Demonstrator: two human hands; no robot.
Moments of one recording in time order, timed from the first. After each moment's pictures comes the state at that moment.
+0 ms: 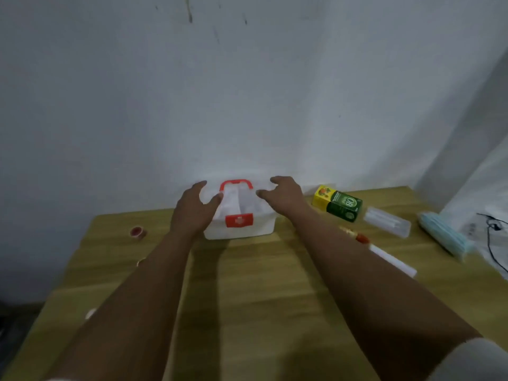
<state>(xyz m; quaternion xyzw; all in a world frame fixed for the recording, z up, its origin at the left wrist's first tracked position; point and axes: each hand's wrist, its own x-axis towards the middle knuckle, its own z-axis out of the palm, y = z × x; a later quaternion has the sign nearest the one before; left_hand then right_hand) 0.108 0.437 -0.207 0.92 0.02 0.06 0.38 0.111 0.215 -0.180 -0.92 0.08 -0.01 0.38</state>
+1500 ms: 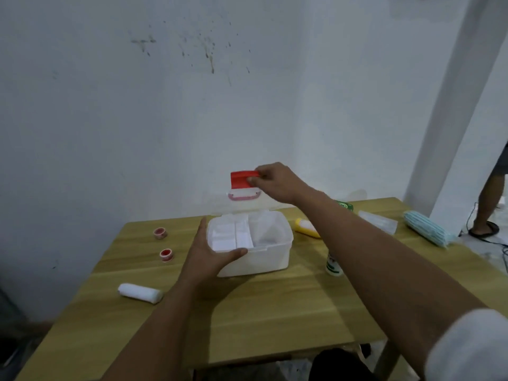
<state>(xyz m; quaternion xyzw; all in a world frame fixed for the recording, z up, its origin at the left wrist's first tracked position) -0.046 0.446 -0.262 0.85 -0.04 0.07 0.53 0.028 0.222 -0.132 -0.90 -0.19 -0.14 0.36</state>
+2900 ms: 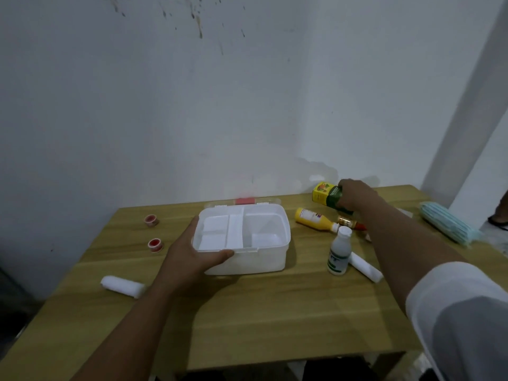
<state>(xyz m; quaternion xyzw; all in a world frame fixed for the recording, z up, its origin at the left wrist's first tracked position) -0.045 0.454 -0.263 0.88 -0.08 0.09 0.47 0.121 0.031 -0.242 -0.99 0.13 0.02 0.06</state>
